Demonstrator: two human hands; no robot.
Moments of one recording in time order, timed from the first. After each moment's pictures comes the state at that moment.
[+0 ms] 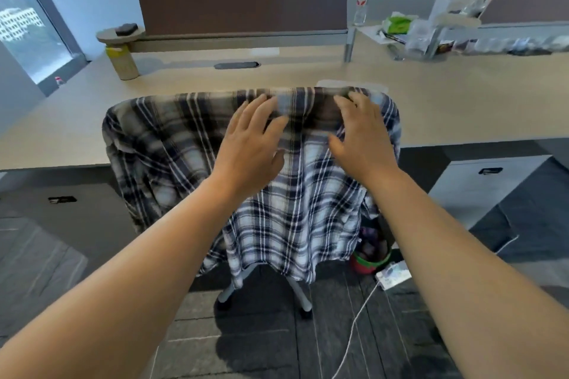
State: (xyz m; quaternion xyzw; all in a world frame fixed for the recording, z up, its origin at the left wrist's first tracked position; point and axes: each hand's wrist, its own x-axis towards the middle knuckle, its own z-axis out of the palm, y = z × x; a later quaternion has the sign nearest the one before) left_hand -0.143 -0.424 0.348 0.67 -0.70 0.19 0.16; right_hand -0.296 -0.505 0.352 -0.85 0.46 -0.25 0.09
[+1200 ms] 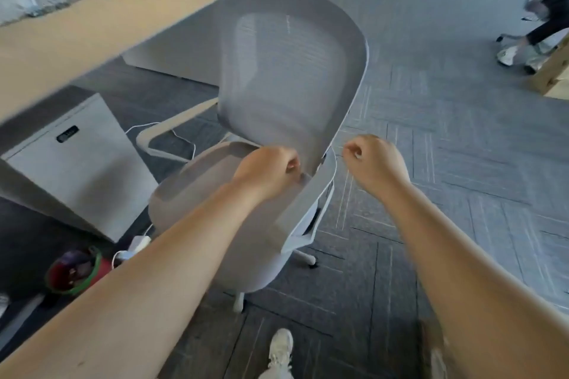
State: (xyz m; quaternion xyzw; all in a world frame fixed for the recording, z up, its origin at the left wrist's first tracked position) left_hand -0.883 -0.263 0.308 0.25 -0.94 -0.23 0.06; right_hand -1.010 -0.147 0.309 -0.38 0.89 -0.25 0.01
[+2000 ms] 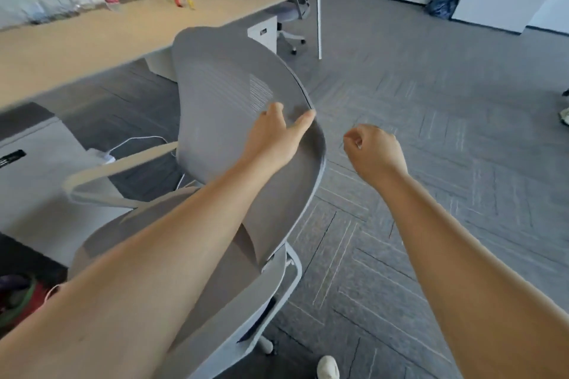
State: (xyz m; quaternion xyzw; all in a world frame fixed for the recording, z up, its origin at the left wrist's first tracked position) left_hand -1.203 -0.361 0.349 0.47 -0.76 -0.38 0.23; right_hand -1.325 -0.281 0.332 -0.45 0.86 -0.25 0.04
